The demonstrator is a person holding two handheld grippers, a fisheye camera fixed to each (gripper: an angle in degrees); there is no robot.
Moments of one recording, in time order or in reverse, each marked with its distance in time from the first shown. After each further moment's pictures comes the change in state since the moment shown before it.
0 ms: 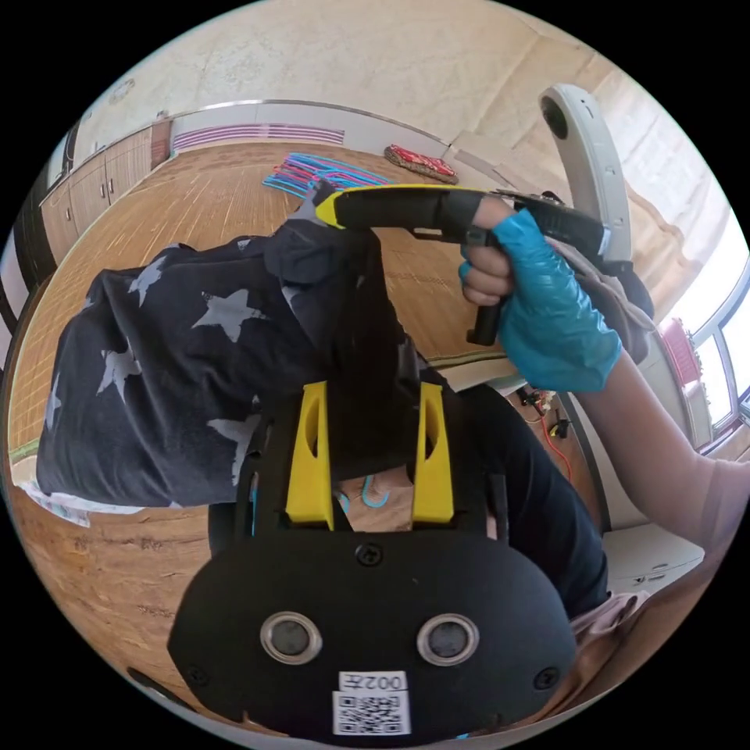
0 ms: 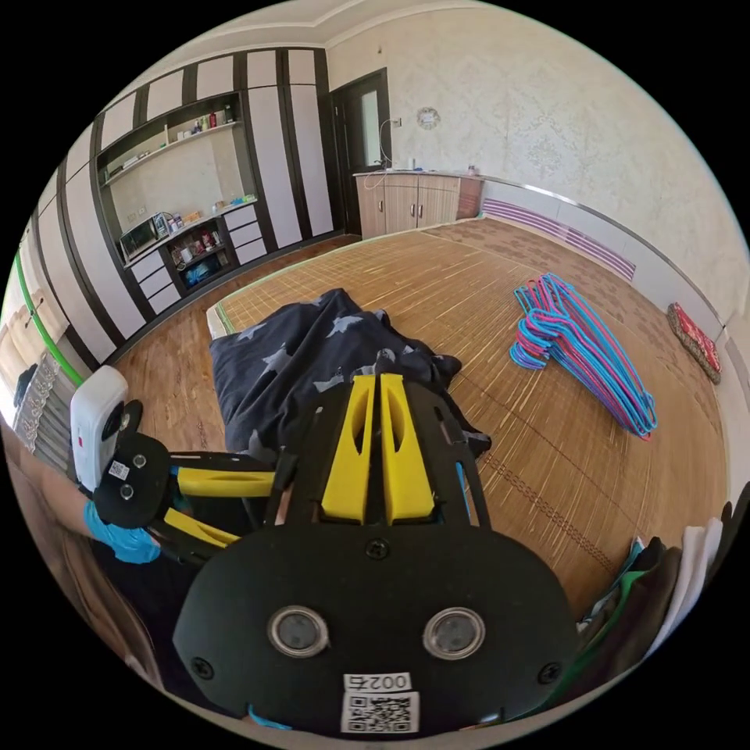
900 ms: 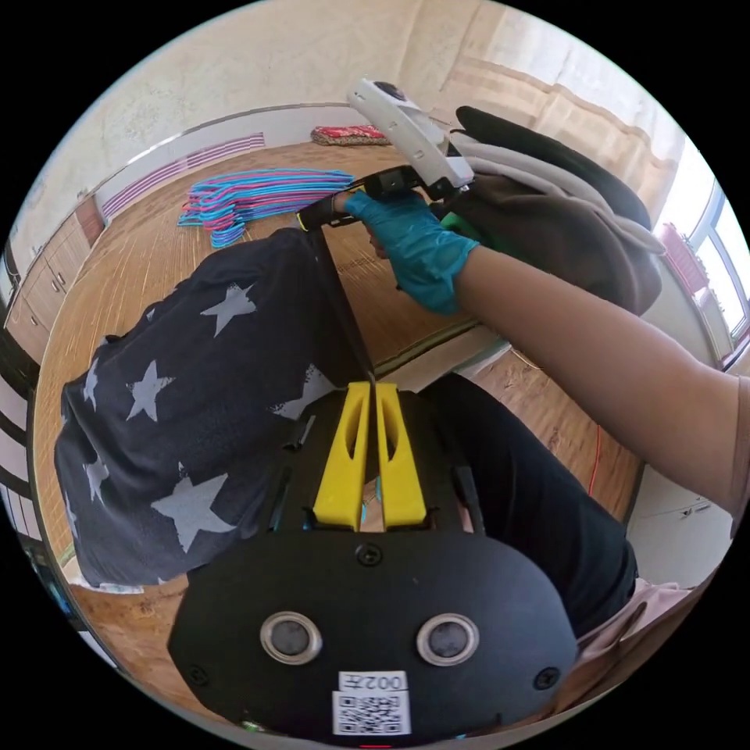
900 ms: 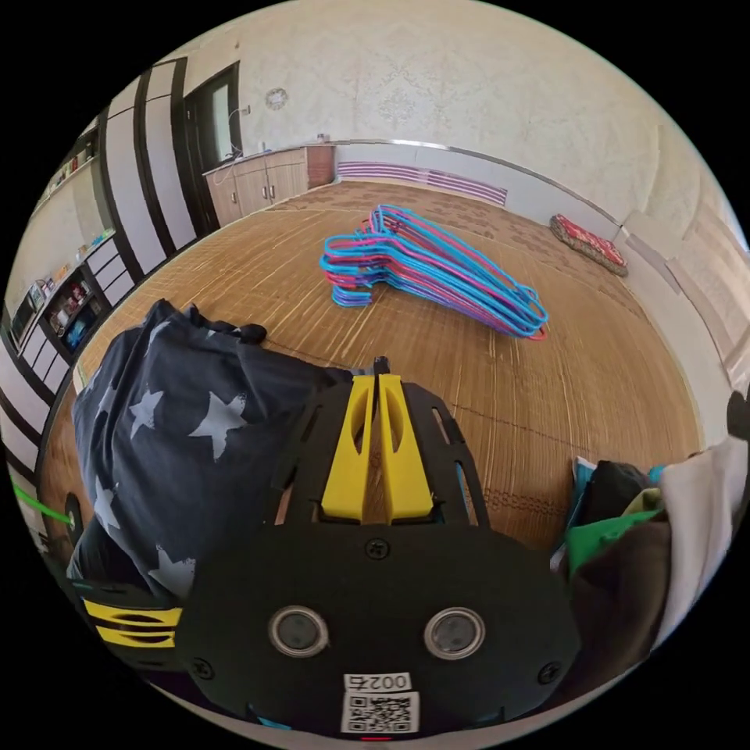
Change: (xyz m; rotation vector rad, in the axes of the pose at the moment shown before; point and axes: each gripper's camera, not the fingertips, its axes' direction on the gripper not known) left arm 0.123 -0.104 0.068 -0.099 -0.064 0.276; right arm 0.185 0.036 0.032 -0.088 0.356 0.329
